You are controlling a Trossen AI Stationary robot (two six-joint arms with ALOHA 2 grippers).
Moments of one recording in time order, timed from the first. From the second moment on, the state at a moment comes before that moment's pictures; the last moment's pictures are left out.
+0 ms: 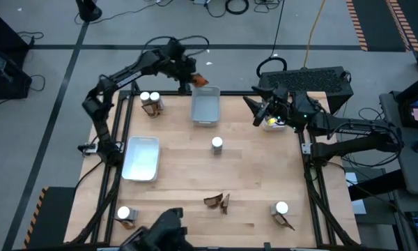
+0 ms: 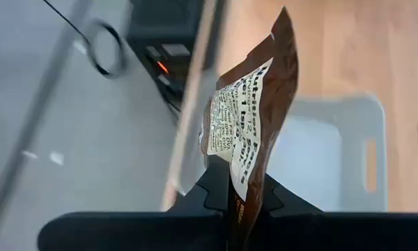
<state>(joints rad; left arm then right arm) 0.80 1.85 1.70 -0.80 0.34 0.59 -0.17 0.98 0.86 0.17 0.44 0.20</state>
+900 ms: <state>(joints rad) 0.75 2.11 1.71 -0.77 0.16 0.70 -0.26 1.01 0.86 0.12 0.39 0.38</state>
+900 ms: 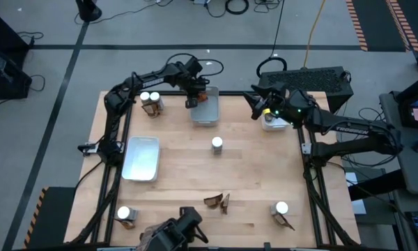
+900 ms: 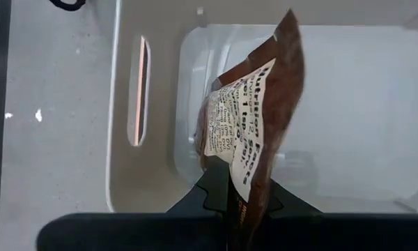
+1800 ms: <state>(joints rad) 0.75 2.12 1.95 -1.03 0.24 0.69 -0.23 1.02 0.86 0.14 0.26 0.43</state>
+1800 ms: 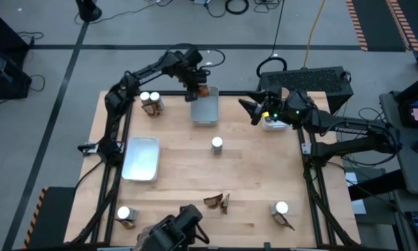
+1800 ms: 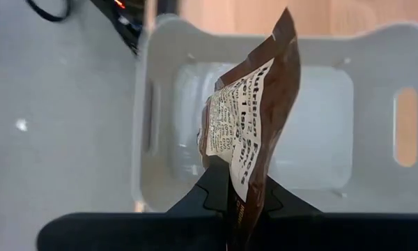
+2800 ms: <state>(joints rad) 0.77 2.22 1.95 -1.04 0.33 0.69 -0.16 1.02 0.86 0.13 0.26 0.49</state>
